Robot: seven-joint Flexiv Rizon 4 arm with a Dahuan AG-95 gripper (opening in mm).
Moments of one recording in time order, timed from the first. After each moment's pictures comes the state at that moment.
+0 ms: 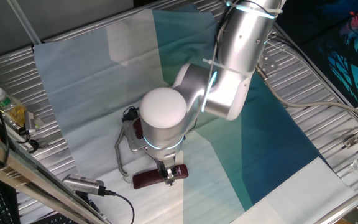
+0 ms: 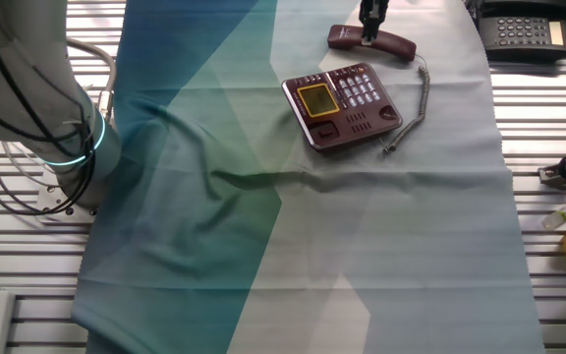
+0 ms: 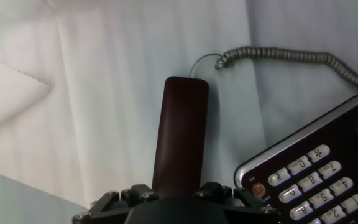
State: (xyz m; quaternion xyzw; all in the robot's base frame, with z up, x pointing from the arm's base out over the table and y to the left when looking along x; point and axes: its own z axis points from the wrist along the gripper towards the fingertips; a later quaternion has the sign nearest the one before) arm 0.533 0.301 0.056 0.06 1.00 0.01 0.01
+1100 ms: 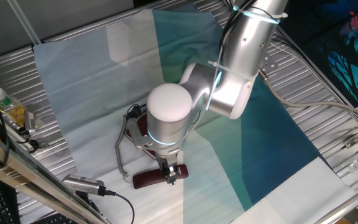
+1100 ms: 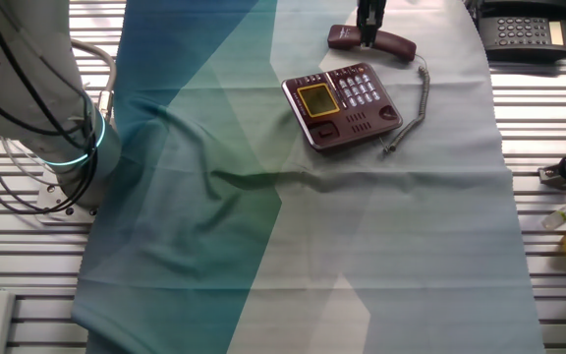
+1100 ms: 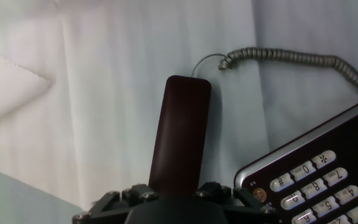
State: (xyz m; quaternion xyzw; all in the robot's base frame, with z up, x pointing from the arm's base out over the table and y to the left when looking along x) arm 0.529 0.297 0.047 0.04 1.00 0.02 0.03
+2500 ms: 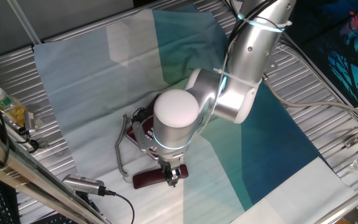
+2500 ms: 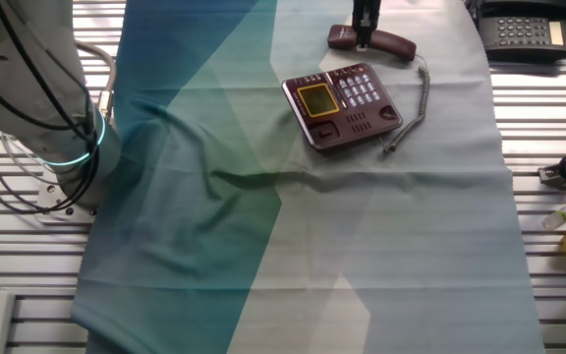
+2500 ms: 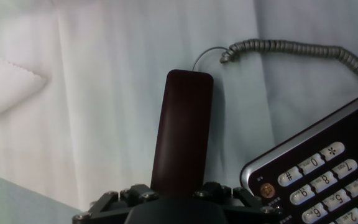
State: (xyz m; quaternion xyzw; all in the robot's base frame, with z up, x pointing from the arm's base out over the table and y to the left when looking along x) arm 0.526 0.303 0.035 0.06 1.00 0.02 0.04
